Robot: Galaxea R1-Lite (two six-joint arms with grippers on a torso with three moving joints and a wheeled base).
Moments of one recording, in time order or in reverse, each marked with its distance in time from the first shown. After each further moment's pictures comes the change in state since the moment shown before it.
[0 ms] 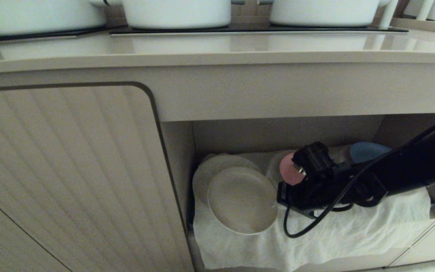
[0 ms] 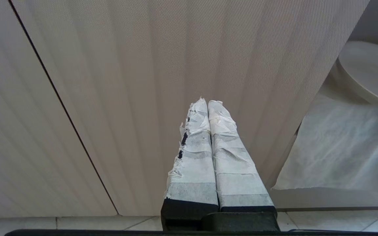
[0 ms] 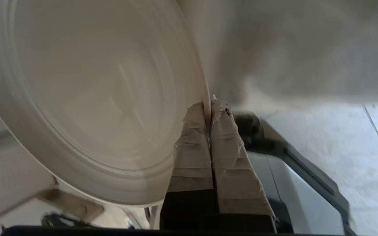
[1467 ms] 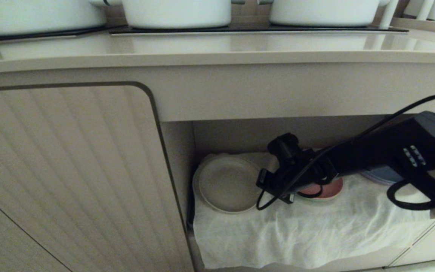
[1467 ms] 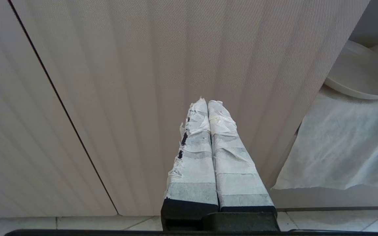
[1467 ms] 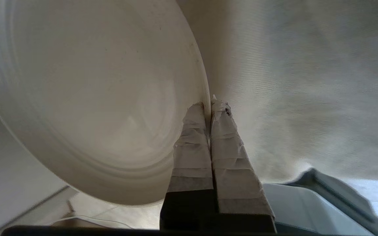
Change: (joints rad) left arm 0.000 0.000 0.000 0.000 0.000 0.000; right arm 0.036 0.198 -0.352 0.160 -0.069 0.121
